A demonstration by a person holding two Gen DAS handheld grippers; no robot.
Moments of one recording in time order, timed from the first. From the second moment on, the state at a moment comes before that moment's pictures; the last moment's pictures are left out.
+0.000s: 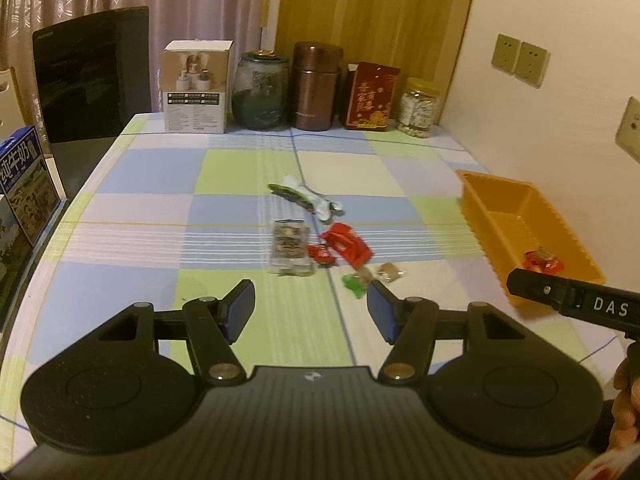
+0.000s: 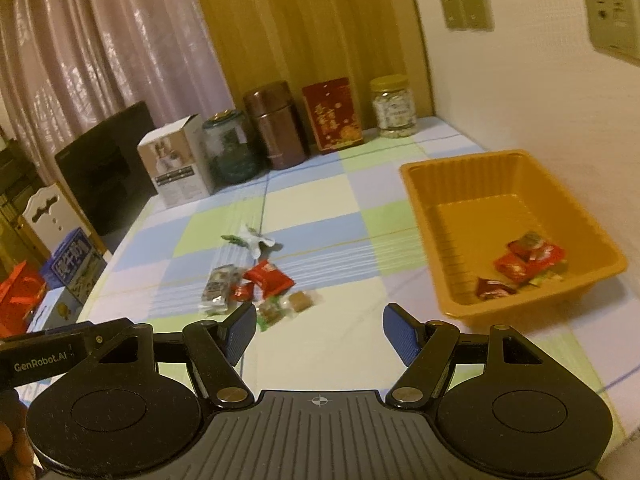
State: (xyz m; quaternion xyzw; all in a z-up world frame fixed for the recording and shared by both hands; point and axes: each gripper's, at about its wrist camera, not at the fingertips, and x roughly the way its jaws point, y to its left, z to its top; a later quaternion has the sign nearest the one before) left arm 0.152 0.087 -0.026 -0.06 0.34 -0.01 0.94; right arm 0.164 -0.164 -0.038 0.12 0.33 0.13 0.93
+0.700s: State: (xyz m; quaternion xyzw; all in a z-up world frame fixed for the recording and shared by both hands) left arm 0.258 0.125 -0.098 -0.03 0.38 -0.03 0.93; right arm 0.280 -0.109 -0.136 0.16 0.41 0.15 0.89
